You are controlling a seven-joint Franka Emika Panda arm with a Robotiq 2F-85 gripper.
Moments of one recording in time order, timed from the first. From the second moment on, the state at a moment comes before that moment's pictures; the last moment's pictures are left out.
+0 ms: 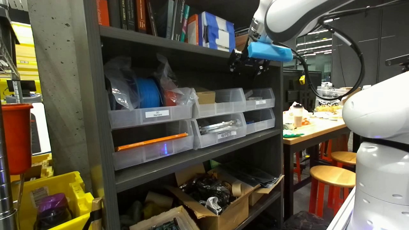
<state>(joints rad) -0.21 -1.10 0.31 -2.77 -0.01 2.47 0.59</state>
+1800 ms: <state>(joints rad) -0.64 -0.97 0.36 -2.78 -0.05 2.73 0.69</state>
